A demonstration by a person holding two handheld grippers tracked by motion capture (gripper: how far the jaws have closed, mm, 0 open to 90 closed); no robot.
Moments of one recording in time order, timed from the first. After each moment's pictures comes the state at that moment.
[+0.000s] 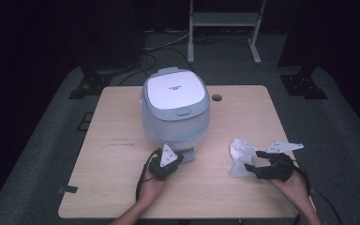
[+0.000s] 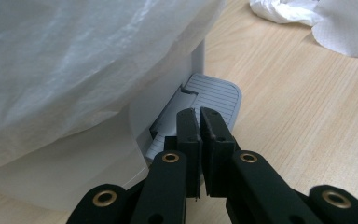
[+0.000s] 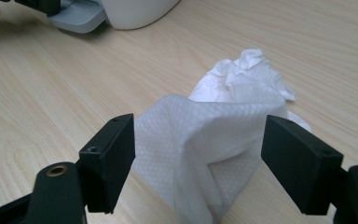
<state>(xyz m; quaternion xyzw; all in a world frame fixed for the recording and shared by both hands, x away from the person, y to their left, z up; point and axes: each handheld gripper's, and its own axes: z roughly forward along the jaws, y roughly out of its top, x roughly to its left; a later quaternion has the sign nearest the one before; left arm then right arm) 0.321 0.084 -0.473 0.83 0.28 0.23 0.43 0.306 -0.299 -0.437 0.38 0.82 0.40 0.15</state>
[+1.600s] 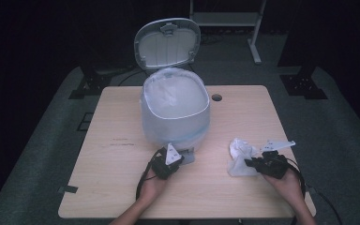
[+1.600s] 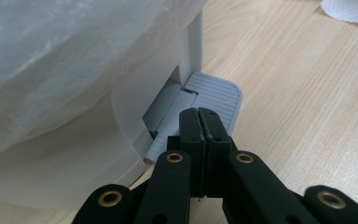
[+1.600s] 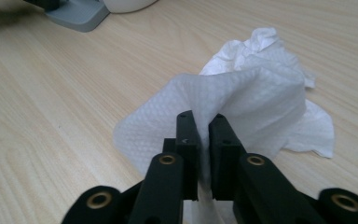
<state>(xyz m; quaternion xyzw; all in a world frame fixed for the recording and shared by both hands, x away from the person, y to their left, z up) 0.328 0.077 -0.476 0.85 0.27 0.22 0.39 0.317 -0.292 -0.447 0.39 0.83 0.38 0.12</state>
